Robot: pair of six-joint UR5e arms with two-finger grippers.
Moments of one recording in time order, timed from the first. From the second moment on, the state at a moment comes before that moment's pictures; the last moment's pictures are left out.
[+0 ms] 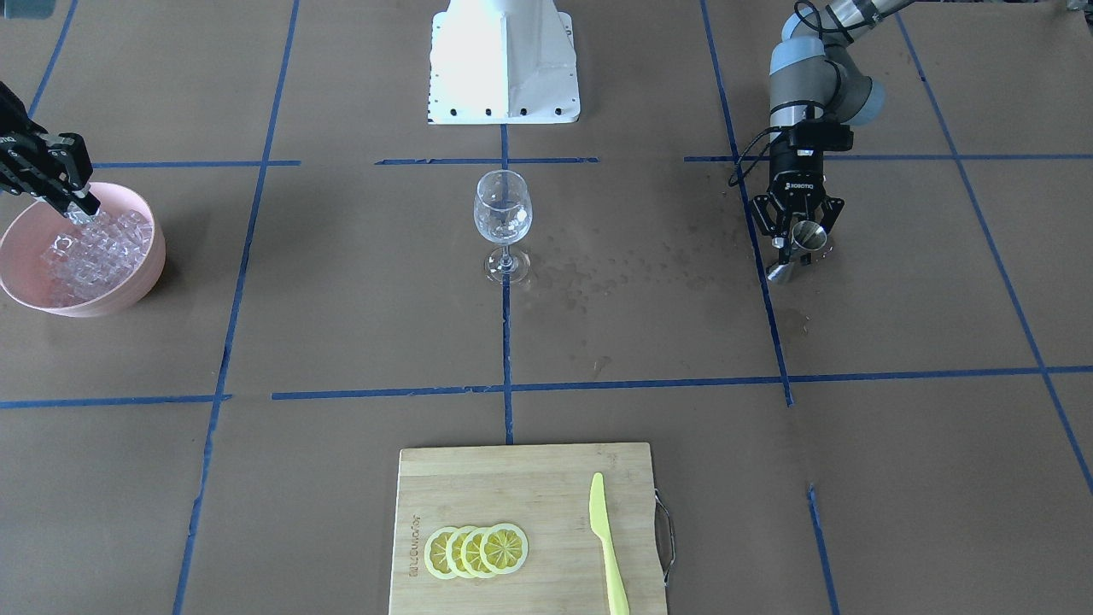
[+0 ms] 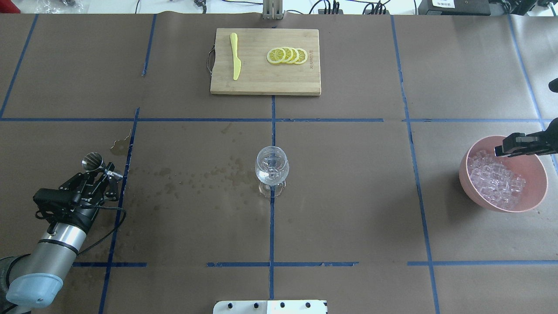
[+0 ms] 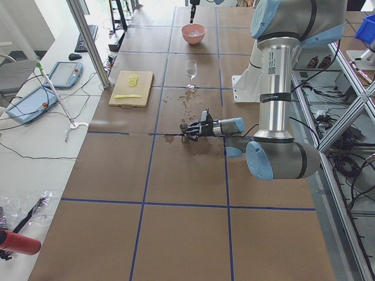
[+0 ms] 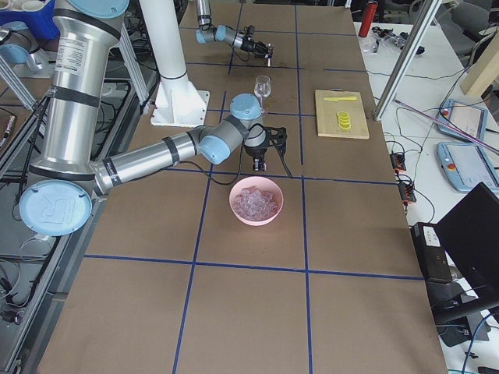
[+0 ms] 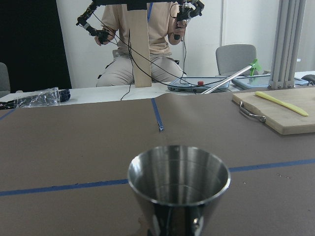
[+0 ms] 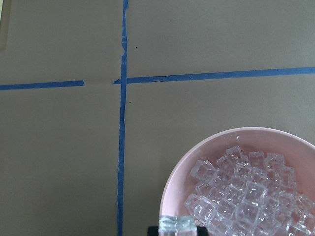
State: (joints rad) left arm -0.16 -1.51 -1.57 -2.82 -0.48 -1.10; right arm 1.03 -1.78 2.12 -1.16 2.19 0.89
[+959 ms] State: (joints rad) left arm -0.16 -1.46 -1.65 -2.82 -0.57 -1.09; right arm 1.03 -1.76 2.13 -1.16 2.21 0.91
